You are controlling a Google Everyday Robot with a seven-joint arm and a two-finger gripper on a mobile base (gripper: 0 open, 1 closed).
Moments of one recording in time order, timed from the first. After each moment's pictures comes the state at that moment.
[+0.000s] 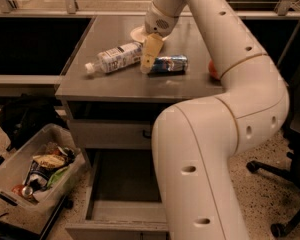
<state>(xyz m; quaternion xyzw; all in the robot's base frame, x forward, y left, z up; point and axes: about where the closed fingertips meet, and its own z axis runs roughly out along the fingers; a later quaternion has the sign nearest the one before) 0.735 -0.013 0.893 -0.69 0.69 0.11 0.19</state>
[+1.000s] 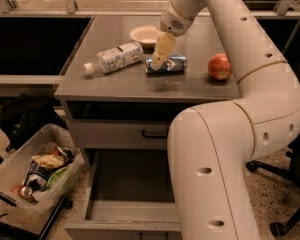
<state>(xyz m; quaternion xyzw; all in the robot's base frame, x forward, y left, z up) 0.761 -0.040 0.895 -0.65 0.71 0.10 0.25</state>
